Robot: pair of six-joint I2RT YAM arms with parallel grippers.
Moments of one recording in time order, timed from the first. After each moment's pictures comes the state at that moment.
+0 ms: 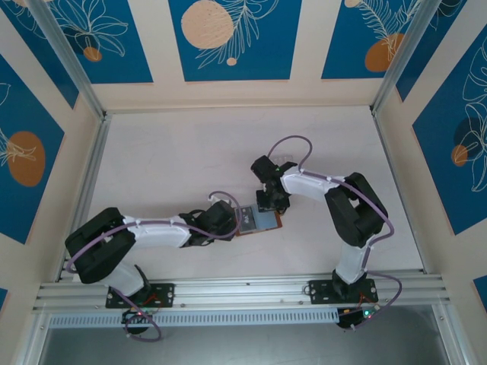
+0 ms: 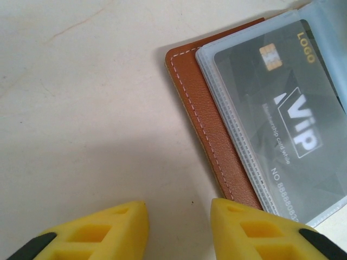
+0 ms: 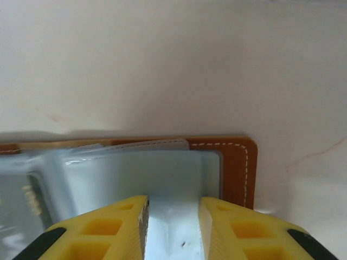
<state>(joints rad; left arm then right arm) -0.95 1.53 0.64 -0.11 -0.16 -0.73 0.64 1.82 1.15 -0.76 -0.02 0.52</state>
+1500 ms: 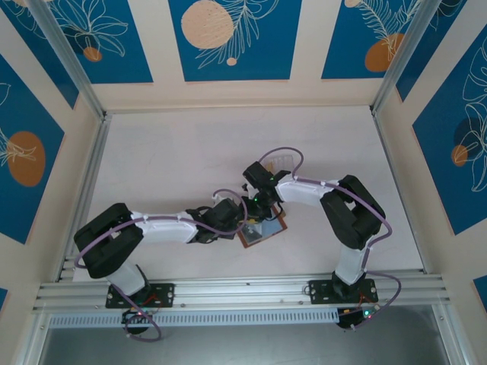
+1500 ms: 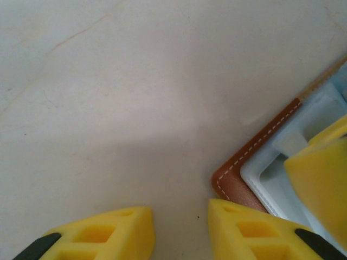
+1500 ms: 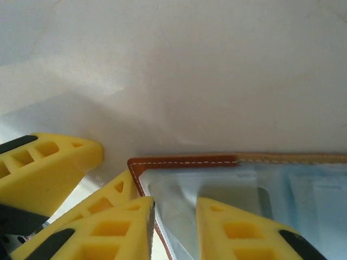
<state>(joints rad) -0.97 1.62 0.72 -0.20 -0.20 -0.72 0.71 1.81 1.08 -0.55 -0.45 0.67</state>
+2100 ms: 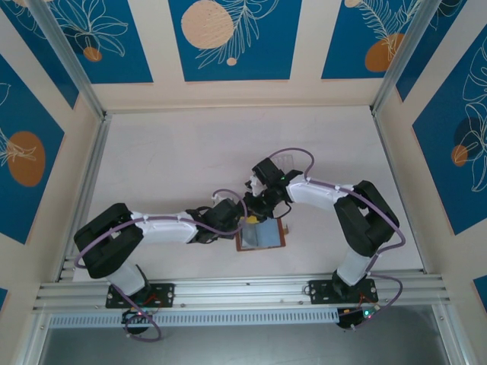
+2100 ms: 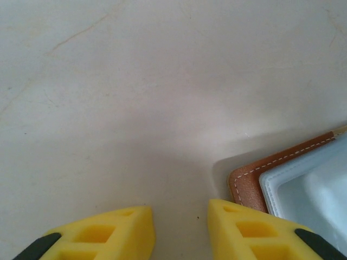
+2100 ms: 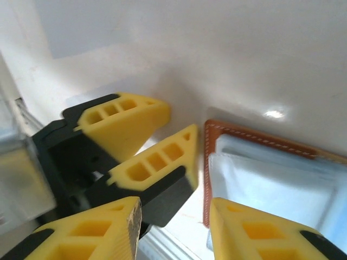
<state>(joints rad) -0.97 1.62 0.72 -0.19 -0.20 -0.73 0.66 1.70 1.02 -0.51 -0.66 0.73</state>
